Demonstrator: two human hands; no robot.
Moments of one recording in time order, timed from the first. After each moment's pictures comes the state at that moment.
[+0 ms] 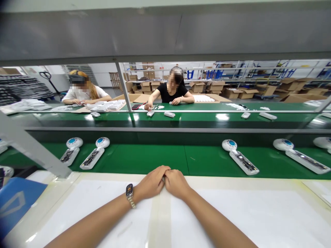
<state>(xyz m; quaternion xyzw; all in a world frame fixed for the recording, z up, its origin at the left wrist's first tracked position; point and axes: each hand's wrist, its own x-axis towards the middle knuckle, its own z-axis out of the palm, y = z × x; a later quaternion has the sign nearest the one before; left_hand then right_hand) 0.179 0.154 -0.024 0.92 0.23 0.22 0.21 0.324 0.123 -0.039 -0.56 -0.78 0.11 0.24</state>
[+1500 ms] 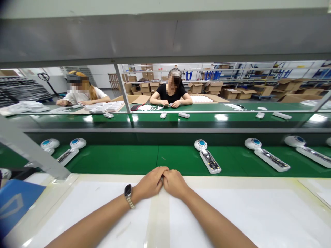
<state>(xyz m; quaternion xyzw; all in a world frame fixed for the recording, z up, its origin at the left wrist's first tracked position) 0.179 0.152 -0.021 0.92 0.25 0.22 0.21 0.325 0.122 -0.037 -0.56 -0.79 0.08 0.23</state>
